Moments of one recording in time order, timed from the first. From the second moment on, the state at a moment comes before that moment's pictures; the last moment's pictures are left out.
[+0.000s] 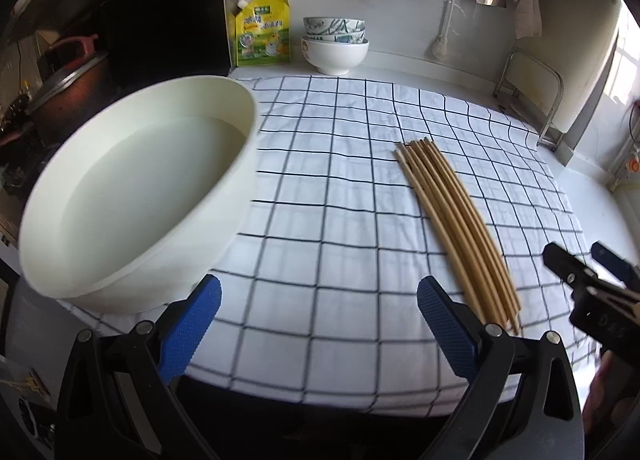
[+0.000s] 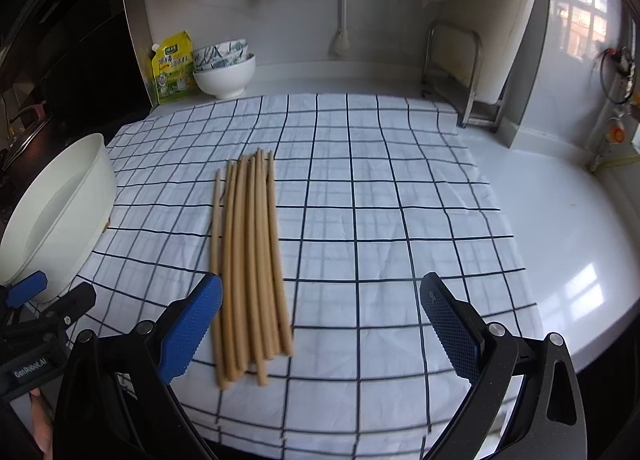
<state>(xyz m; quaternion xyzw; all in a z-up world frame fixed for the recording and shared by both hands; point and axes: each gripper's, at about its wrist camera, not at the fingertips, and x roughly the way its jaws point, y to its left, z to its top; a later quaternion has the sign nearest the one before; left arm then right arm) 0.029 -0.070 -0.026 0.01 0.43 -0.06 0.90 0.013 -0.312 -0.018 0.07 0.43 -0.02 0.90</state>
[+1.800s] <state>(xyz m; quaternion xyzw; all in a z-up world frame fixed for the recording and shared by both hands) 0.082 -0.145 -0.077 0.01 0.49 -0.04 0.87 0.084 -0.357 -0.079 0.02 0.51 0.03 0.86</state>
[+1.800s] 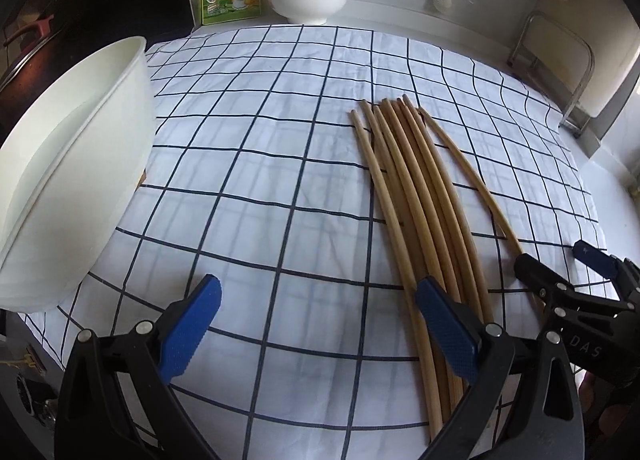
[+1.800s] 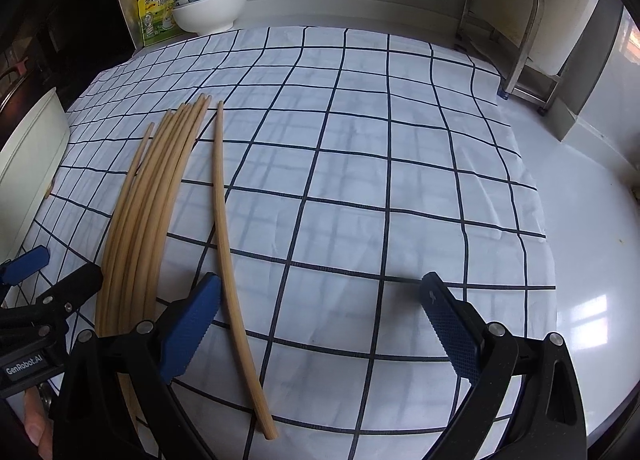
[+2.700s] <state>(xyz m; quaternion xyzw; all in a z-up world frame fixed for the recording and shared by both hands) 0.080 -0.138 -0.082 0.03 0.49 -0.03 0.87 0.085 -0.342 -0.076 0.00 0.49 0.04 0.87</state>
